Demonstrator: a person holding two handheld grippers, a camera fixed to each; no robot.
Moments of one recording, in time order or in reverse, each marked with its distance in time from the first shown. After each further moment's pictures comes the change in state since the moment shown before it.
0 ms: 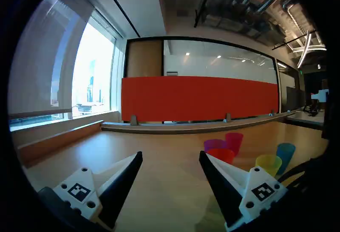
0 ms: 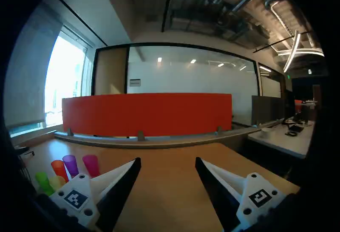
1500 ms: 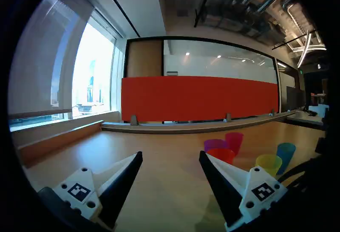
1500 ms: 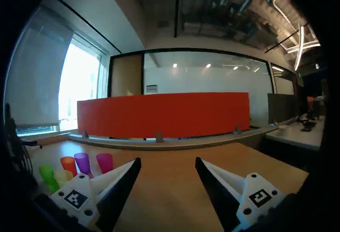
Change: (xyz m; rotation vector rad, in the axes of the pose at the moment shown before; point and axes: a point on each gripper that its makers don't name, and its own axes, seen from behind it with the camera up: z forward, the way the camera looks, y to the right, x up) left arm 0.000 0.000 -0.001 0.001 -0.001 0.001; right arm -0.040 -0.038 0.019 0.140 0.072 0.012
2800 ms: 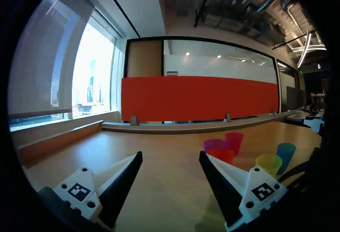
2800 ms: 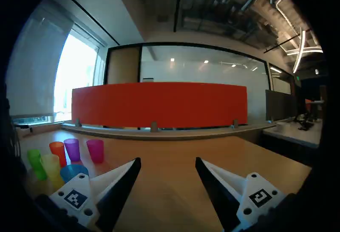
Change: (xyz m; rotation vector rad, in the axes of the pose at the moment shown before) left arm 0.000 0.000 0.000 0.000 0.000 0.000; right arm -0.048 0.004 0.015 -0.036 -0.047 -0.027
